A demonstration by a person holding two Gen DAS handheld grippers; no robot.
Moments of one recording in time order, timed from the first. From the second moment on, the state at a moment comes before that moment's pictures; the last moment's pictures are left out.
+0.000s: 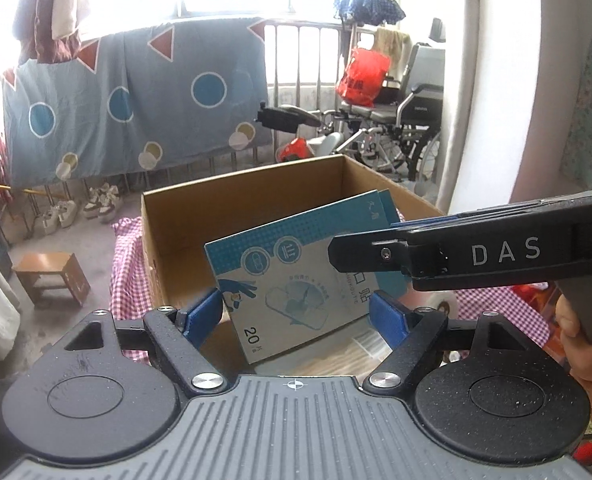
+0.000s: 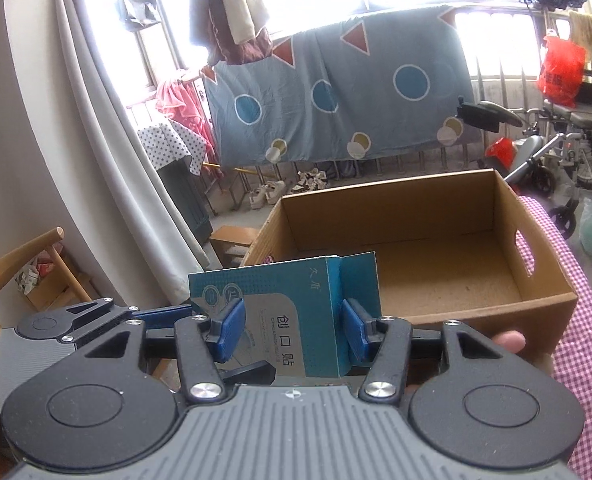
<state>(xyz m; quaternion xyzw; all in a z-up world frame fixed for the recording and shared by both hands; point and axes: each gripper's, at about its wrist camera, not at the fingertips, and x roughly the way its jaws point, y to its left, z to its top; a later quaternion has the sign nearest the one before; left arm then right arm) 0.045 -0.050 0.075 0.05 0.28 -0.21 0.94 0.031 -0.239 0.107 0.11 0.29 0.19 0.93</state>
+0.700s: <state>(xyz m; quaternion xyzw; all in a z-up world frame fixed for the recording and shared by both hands) 0.209 -0.062 0.069 0.11 0.34 -0.19 0.91 0.249 -0.244 0.091 0.15 0.42 0.23 0.87</state>
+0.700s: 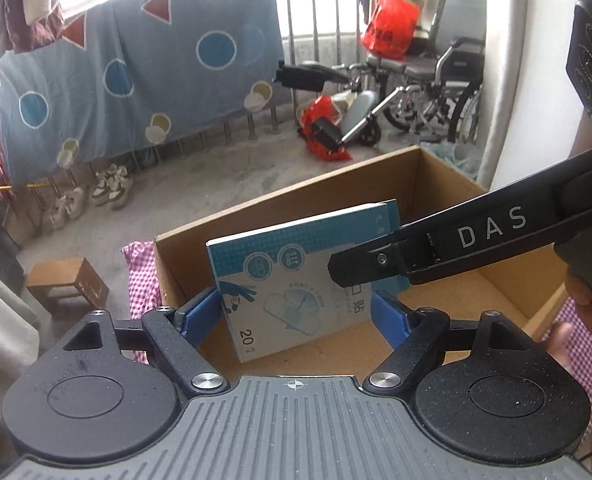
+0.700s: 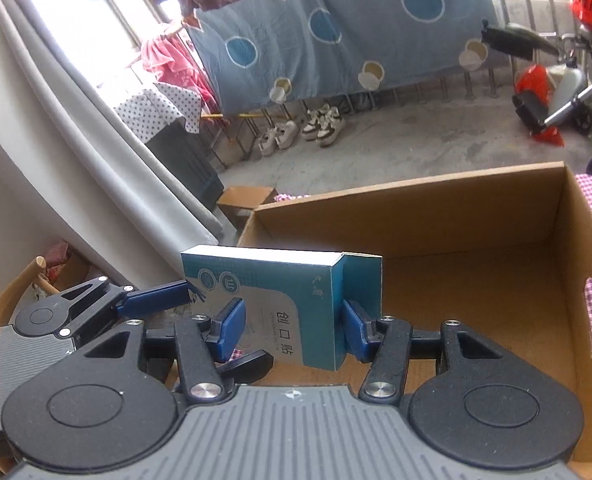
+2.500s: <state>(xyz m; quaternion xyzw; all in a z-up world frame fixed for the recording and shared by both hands) 0.133 0.086 0.063 -0.09 0.37 -0.11 0.92 0.342 -0.133 0.026 -0.10 0.45 0.19 0.87</state>
